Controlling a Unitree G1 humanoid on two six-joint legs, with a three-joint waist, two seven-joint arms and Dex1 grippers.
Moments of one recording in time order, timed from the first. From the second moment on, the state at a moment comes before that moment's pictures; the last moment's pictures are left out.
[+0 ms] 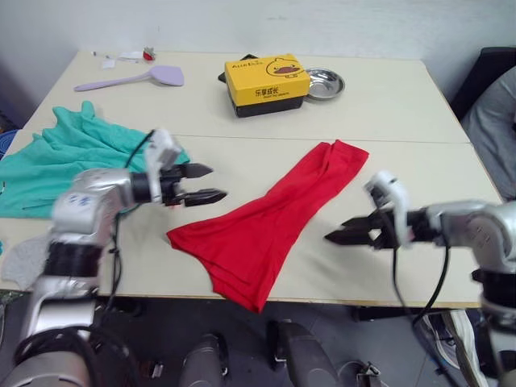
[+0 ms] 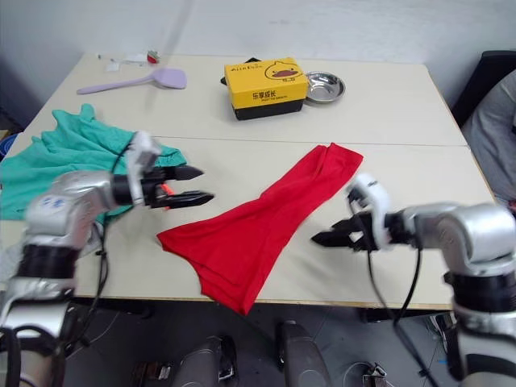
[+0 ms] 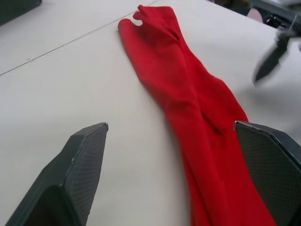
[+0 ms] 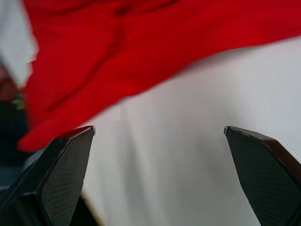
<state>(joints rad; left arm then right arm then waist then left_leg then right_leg) -0.84 0.55 -0.07 0.37 -0.36 0.60 -1.04 -0.48 -0.65 -0.10 -0.39 0.67 1.59 0.82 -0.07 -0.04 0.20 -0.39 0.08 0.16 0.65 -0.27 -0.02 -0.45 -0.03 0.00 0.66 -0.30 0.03</state>
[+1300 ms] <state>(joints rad) -1.26 0.12 0.10 1.31 -0.10 0.29 -0.77 -0.39 -0.31 -0.07 -0.38 1.16 1.58 -0.01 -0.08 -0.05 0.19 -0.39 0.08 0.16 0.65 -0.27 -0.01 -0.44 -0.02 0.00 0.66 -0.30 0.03</state>
